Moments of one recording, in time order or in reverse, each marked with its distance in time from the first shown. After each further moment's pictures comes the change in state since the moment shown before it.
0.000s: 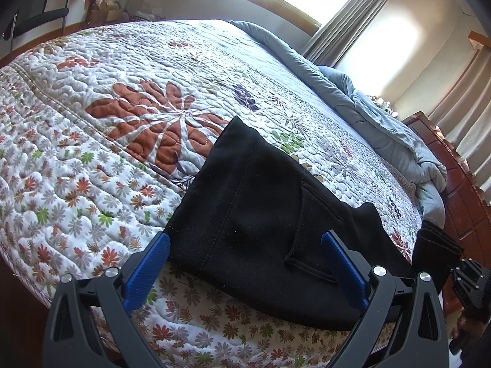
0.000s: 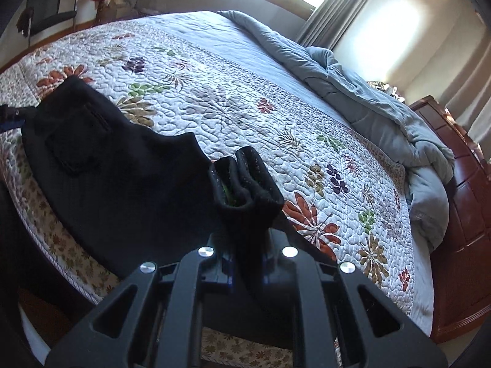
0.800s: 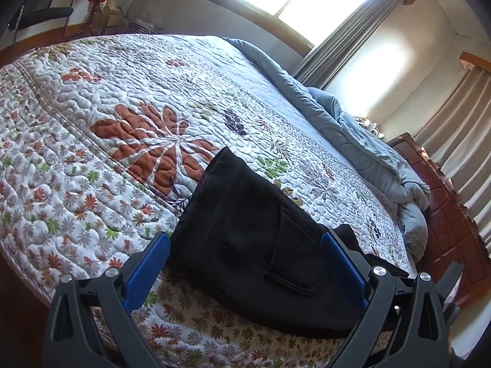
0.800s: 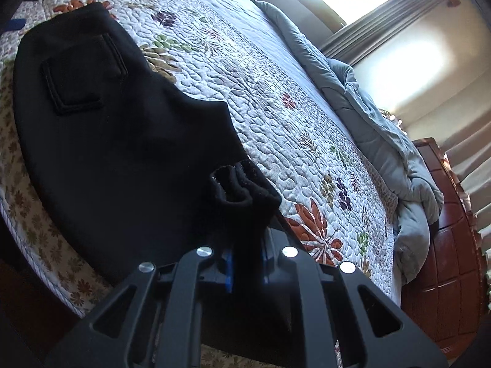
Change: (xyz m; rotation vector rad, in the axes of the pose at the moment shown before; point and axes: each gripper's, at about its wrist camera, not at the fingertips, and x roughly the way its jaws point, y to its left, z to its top) left arm -0.023 -0.007 0.012 -0.056 -0.088 -0.082; right arm 0.048 0.060 -0.014 -0.239 0.028 -0.101
